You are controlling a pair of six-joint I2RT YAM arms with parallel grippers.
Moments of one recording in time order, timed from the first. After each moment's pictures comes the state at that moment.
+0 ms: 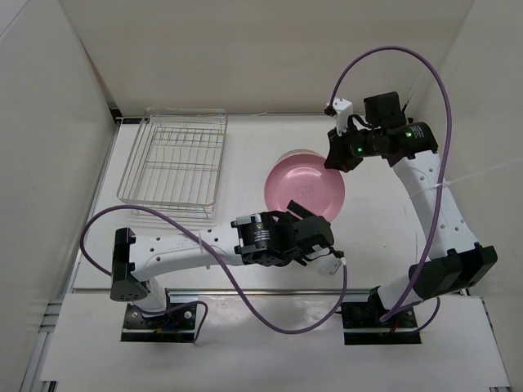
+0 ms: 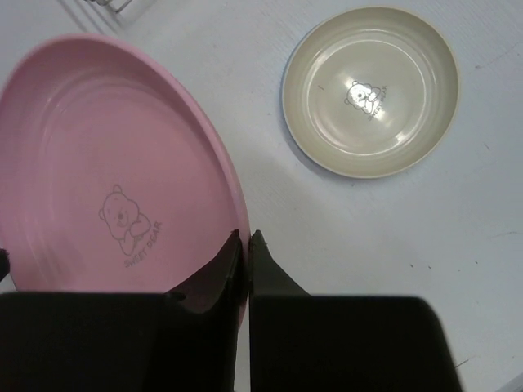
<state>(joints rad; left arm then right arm) -1.42 1.64 1.68 -1.01 -0.55 0.98 0.31 1.47 1.73 -1.11 -0.49 -0.33</state>
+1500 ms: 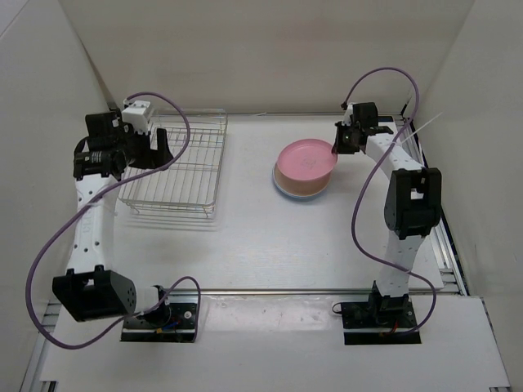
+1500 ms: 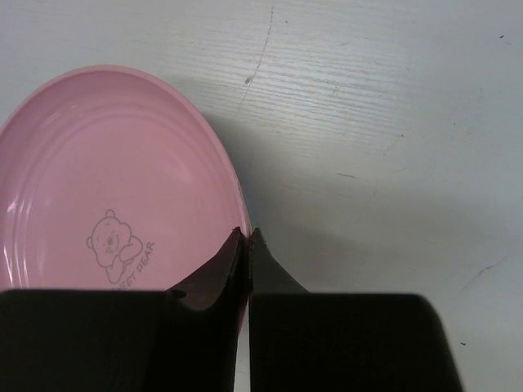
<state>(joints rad) 0.13 1.34 1.47 -0.80 0.35 0.20 0.13 1.99 1.61 -0.43 -0.20 0.08</state>
